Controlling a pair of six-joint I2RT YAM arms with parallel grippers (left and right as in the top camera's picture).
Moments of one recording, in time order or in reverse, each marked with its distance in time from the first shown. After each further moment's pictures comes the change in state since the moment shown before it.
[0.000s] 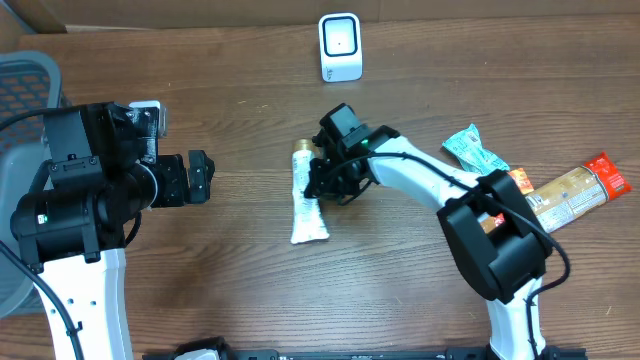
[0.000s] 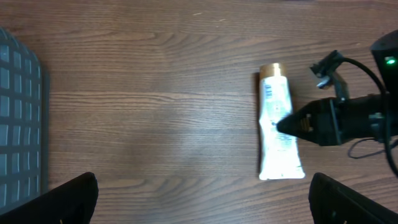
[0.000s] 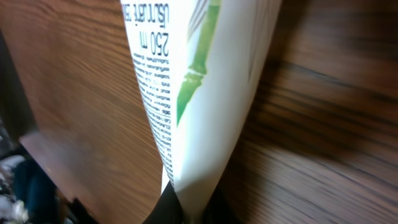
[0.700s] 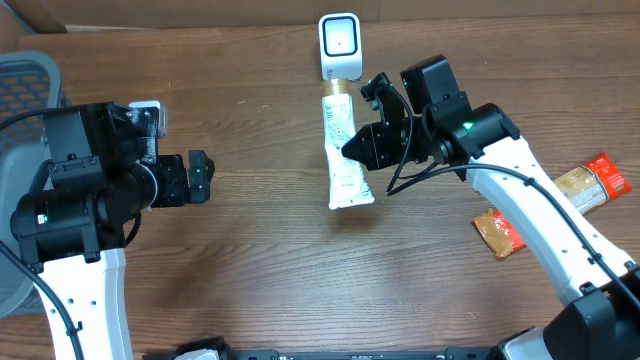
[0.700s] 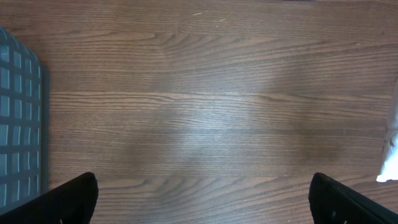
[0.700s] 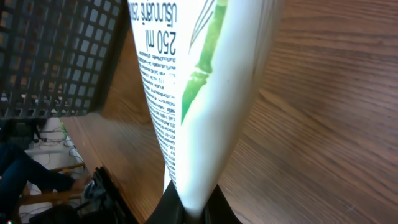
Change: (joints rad) left arm 0.000 0.000 0.000 0.000 0.000 0.000; right arm -0.180 -0.465 -0.027 -0.167 -0.077 -0.315
